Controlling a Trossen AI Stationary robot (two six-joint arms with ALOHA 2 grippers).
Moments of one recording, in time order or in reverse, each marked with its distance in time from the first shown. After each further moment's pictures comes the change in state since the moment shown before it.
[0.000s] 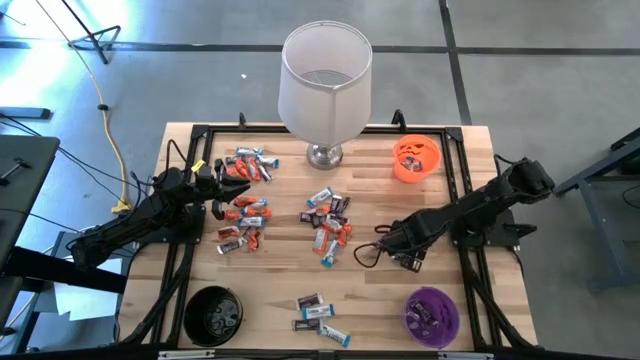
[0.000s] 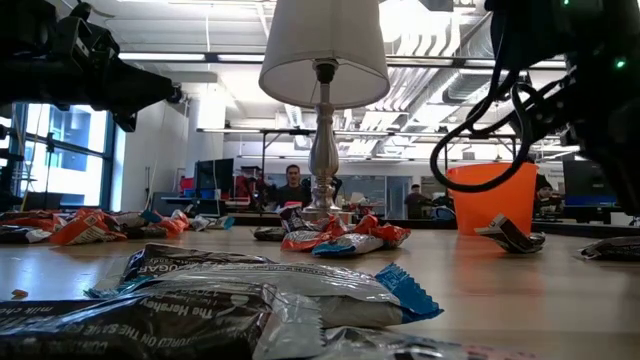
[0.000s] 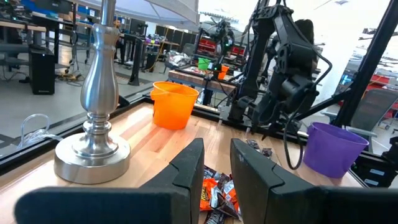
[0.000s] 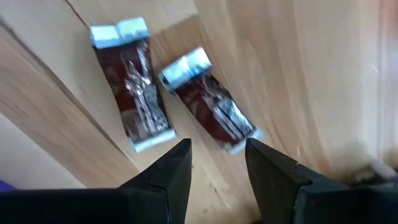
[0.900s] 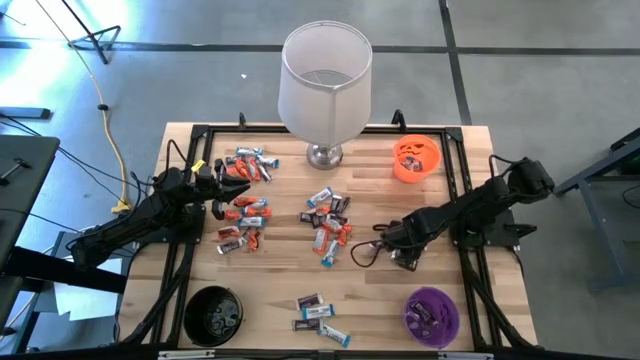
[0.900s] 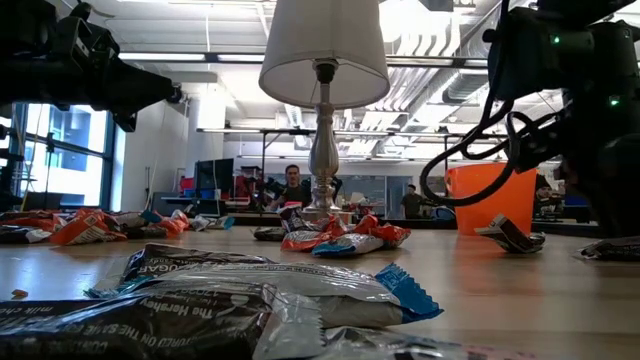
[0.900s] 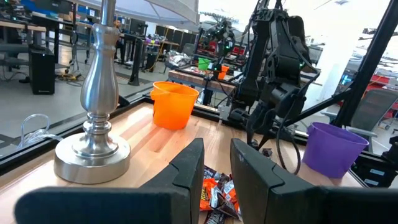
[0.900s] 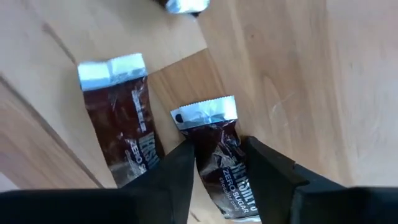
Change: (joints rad) left arm 0.000 0.000 0.000 0.000 0.000 0.000; right arm -0.050 -0.001 -0.138 0.253 -0.006 -0.016
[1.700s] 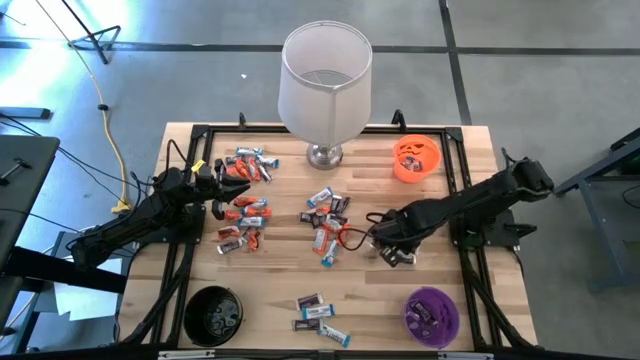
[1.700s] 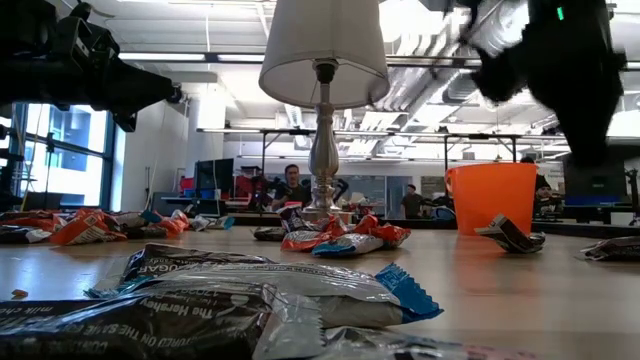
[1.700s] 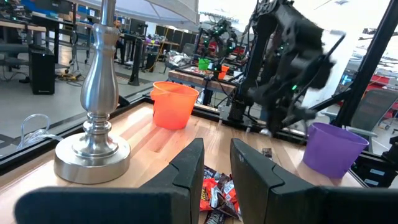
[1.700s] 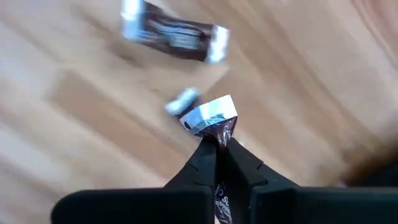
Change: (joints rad) left arm 0.000 0.000 0.000 0.000 0.000 0.000; right arm 0.024 0.002 0.381 -0.333 -0.018 0.396
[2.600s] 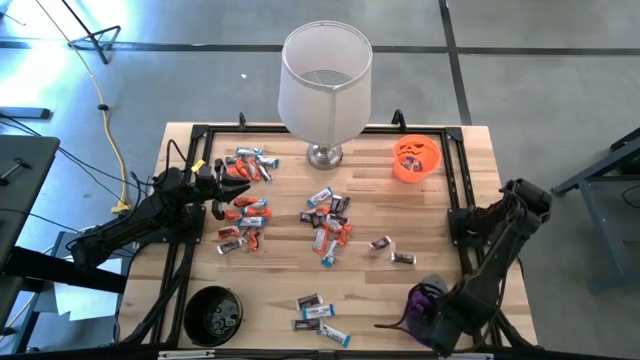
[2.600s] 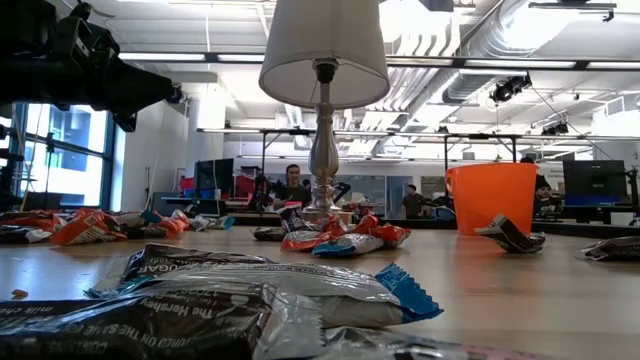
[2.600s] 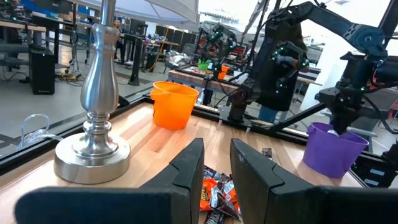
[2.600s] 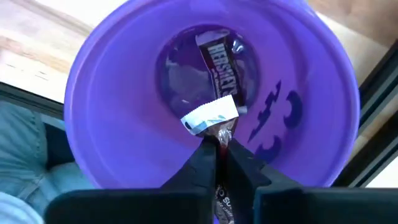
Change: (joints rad) left arm 0.000 0.000 0.000 0.000 0.000 0.000; right arm 0.654 0.160 0.264 0.008 -0.021 1.014
